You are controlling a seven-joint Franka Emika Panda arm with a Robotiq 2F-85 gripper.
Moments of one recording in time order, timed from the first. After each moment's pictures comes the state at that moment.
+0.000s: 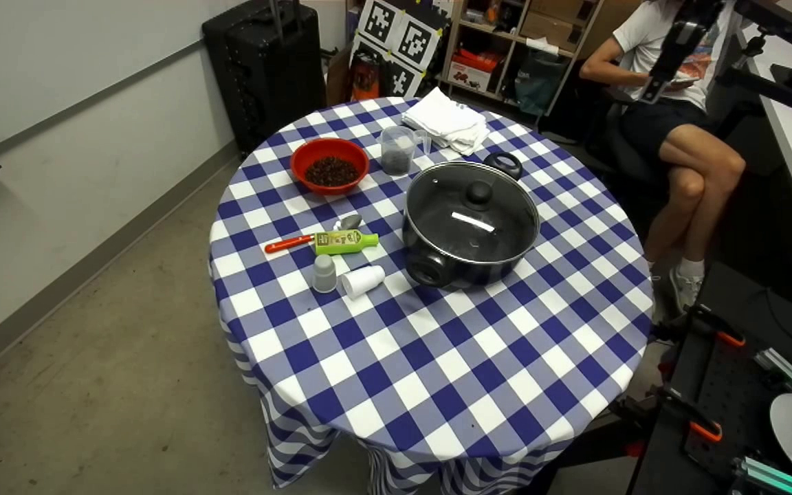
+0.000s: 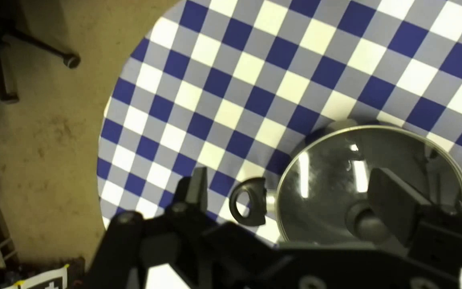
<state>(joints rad) -0.03 -0.13 -0.01 -2.10 -0.26 1.92 -0.03</state>
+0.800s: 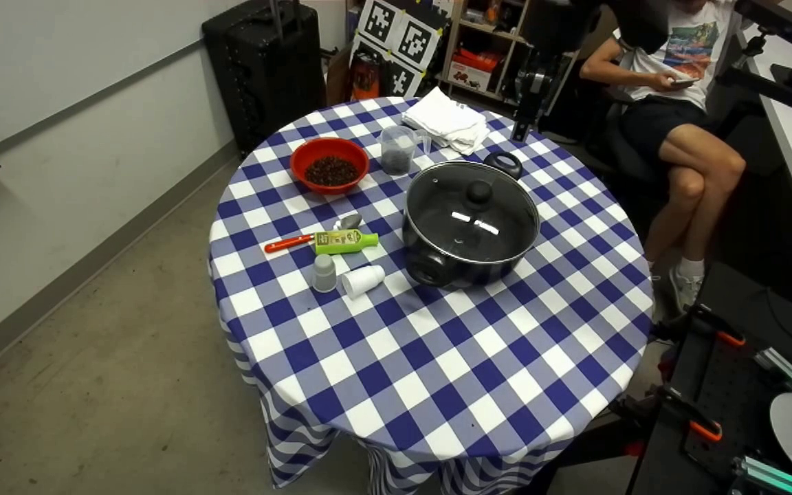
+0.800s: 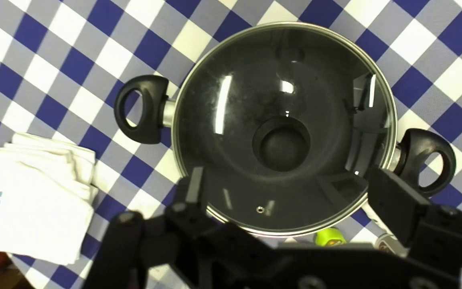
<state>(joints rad) 0.03 0.25 0.06 -1.81 -0.14 2.01 -0.18</state>
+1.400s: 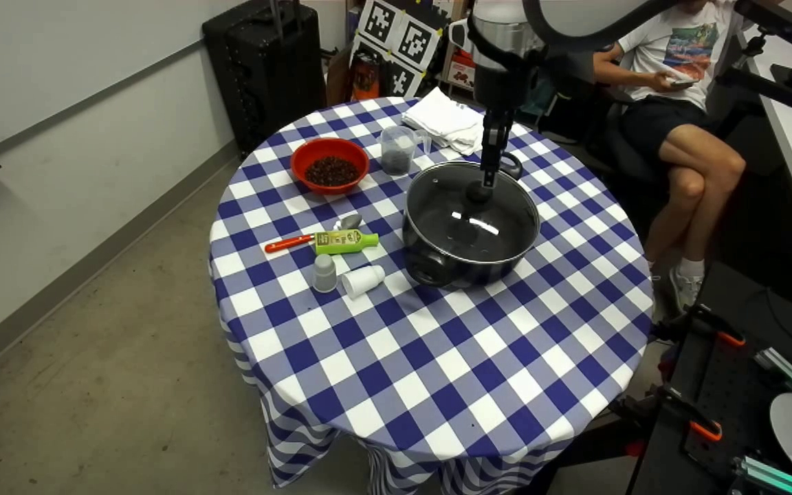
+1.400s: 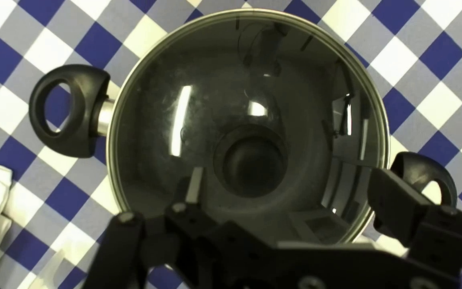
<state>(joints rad) 0.03 0.47 0.09 -1.65 -0.11 1.92 -0.23</state>
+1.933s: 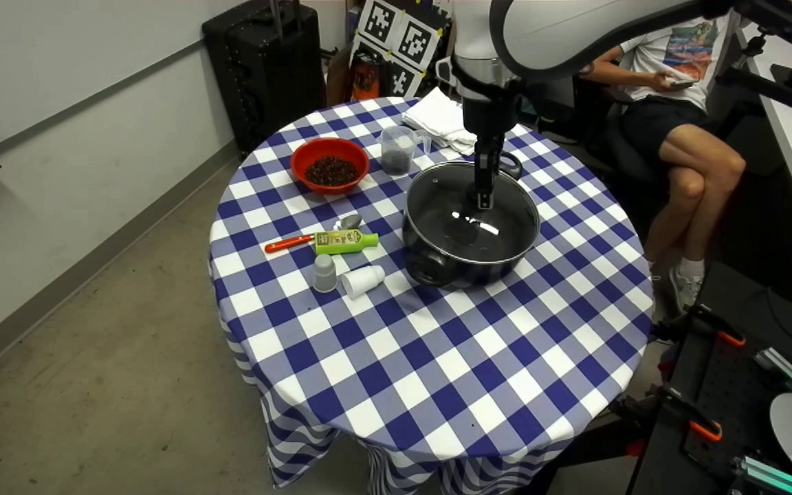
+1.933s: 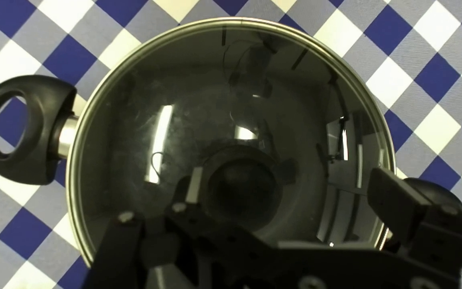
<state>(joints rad) 0.04 0.57 0.10 -1.59 -0.10 1.85 -0.24</state>
